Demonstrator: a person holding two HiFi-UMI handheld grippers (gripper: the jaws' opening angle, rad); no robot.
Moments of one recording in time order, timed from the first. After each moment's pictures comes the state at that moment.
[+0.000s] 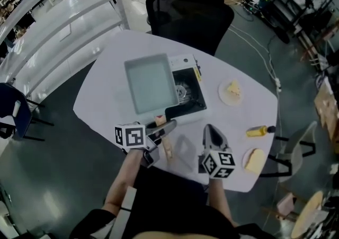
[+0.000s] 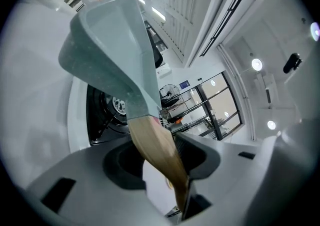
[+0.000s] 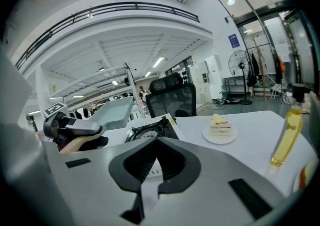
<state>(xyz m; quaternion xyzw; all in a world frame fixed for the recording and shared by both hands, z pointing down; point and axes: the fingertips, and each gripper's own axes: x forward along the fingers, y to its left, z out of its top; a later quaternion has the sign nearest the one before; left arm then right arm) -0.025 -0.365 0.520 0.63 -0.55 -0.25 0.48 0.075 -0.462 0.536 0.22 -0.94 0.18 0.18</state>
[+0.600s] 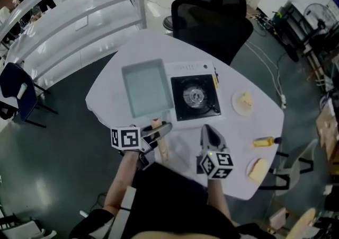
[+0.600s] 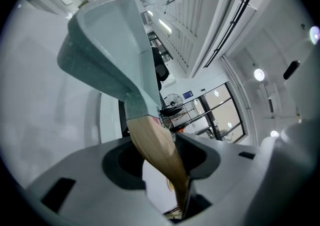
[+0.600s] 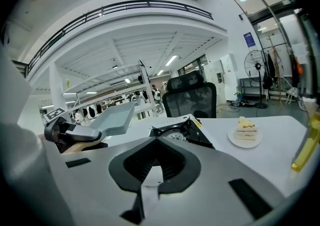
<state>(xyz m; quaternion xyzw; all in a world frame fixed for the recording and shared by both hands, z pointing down) -0.063 -0.282 0.517 0.60 -0.58 -0.30 0.47 0.017 -0.399 0.518 0.15 -0.96 0.16 0.19</state>
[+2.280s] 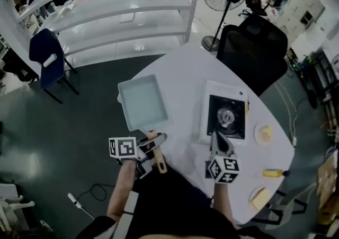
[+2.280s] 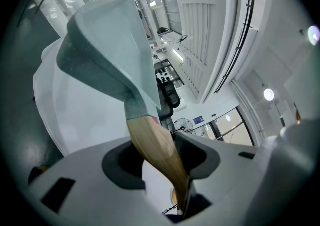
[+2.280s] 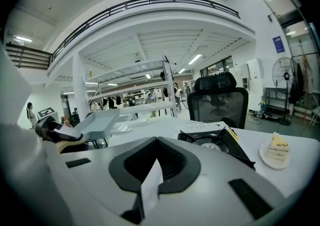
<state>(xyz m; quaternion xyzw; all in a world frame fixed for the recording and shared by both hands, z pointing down) -0.092 -0.129 0.518 0.48 -0.66 -0.40 0.42 -0.049 -0.330 0.506 0.04 -0.98 0.08 0.20</state>
